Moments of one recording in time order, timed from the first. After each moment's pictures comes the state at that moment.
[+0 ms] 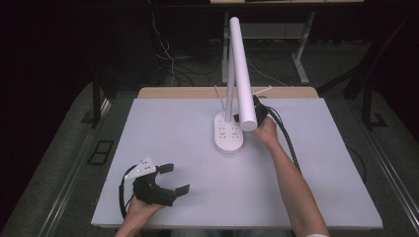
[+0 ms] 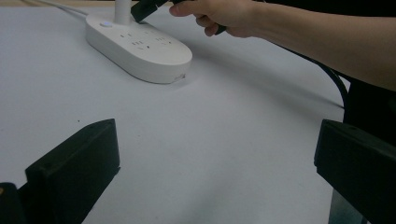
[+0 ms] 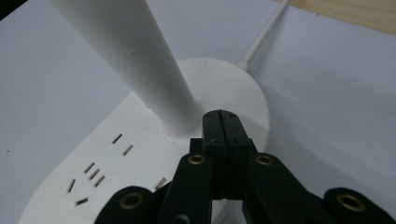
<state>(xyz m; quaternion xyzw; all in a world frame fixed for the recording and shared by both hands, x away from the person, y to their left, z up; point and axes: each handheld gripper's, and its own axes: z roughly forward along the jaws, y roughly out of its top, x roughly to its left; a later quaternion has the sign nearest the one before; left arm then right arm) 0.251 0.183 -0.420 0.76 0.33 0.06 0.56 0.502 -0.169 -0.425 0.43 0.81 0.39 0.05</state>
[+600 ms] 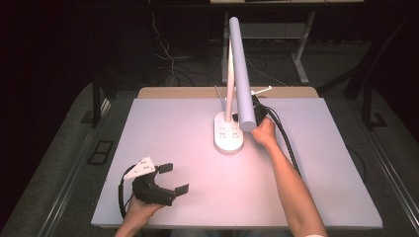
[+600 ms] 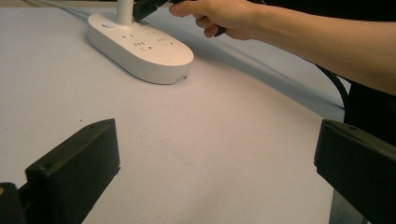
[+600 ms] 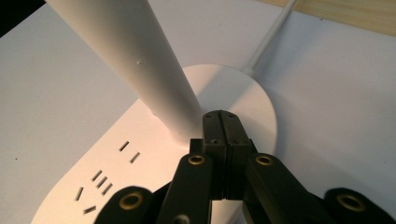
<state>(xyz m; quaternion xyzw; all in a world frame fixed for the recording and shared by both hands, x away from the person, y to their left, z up) 0.251 0.184 -0.420 0.75 0.33 0.06 0.56 0.501 -0.167 -0.425 0.44 0.80 0.40 0.04</state>
